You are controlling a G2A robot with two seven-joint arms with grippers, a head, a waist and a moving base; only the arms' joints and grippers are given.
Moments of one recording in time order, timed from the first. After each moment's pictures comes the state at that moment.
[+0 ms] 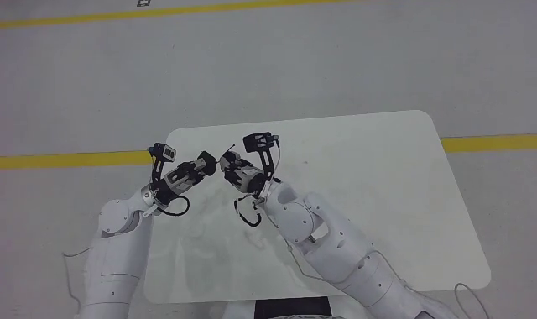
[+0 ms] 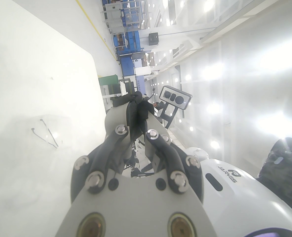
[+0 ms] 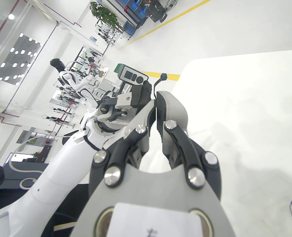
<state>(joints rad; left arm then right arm) 1.43 -1.18 -1.62 -1.36 -0.51 -0.34 -1.14 -1.24 -1.55 0.80 -1.57 -0.66 0.10 0.28</state>
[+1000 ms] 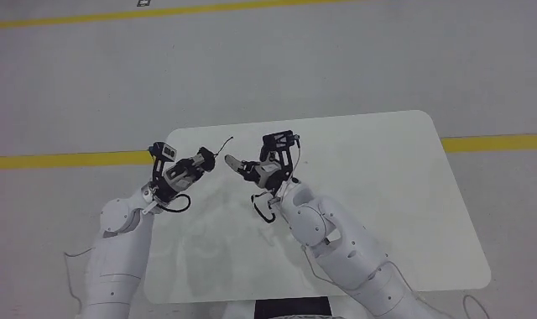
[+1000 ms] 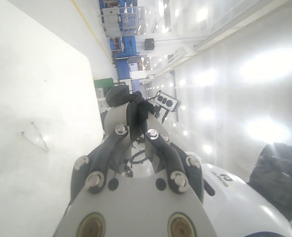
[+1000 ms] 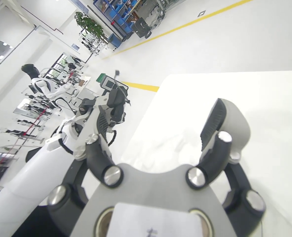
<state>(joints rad) 1.44 -1.18 -1.61 -1.37 -0.63 -0.25 -1.10 -1.33 -1.51 0.88 -1.65 -0.87 0.09 0.22</state>
